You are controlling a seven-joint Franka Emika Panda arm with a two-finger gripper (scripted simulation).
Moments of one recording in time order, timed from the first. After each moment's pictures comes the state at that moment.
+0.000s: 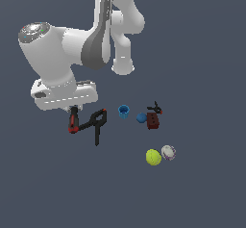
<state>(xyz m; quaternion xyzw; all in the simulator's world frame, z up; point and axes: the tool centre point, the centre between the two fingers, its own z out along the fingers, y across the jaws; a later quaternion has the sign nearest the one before) 0.006 -0.193 0.208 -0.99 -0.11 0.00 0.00</state>
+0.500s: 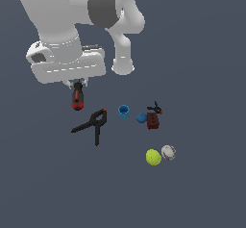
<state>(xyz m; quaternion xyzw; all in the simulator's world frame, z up) -0.018 -0.154 0.312 -0.99 -0.11 0.00 0.00</state>
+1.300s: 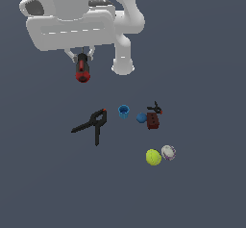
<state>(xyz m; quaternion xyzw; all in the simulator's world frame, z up) -0.035 -0.119 0.404 -0.99 -0.11 0.00 0.00</state>
